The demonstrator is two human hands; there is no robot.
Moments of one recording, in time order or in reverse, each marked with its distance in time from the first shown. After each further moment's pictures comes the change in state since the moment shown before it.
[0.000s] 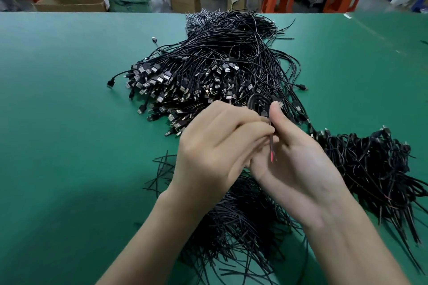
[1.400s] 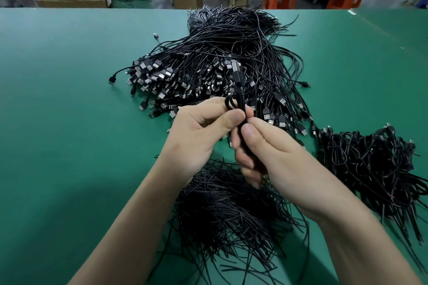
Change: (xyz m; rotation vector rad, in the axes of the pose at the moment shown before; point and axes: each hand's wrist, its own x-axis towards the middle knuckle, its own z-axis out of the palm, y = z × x) left_hand -0.005 -0.033 -0.004 -0.940 -0.240 -0.832; right_hand -0.002 -0.001 -0.014 -1.078 -0.136 -0.077
